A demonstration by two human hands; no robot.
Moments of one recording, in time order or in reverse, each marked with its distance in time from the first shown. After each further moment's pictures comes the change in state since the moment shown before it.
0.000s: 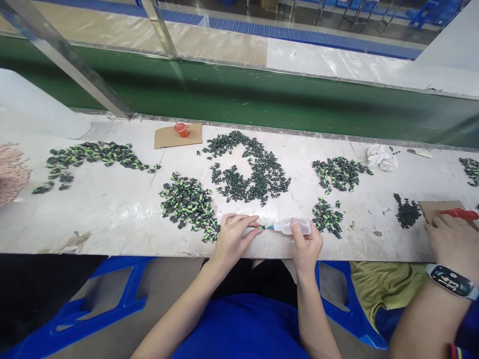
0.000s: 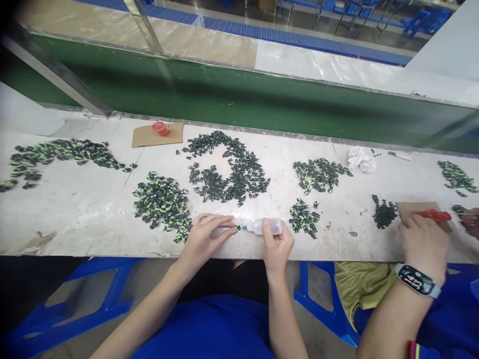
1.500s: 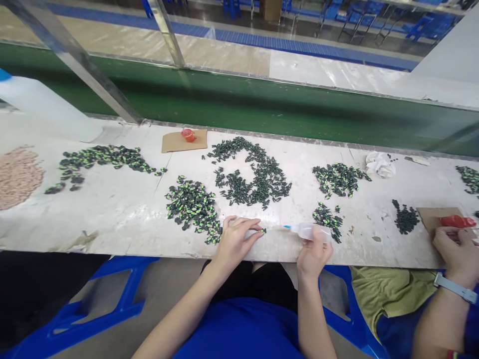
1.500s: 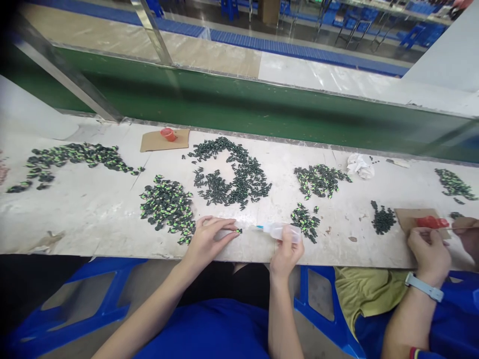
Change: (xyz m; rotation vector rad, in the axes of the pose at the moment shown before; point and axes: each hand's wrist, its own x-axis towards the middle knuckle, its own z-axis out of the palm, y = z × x) left_hand -0.001 0.001 0.001 -0.019 -0.043 -0.072; right_hand 0.003 0.011 -0.001 0.339 0.278 0.065
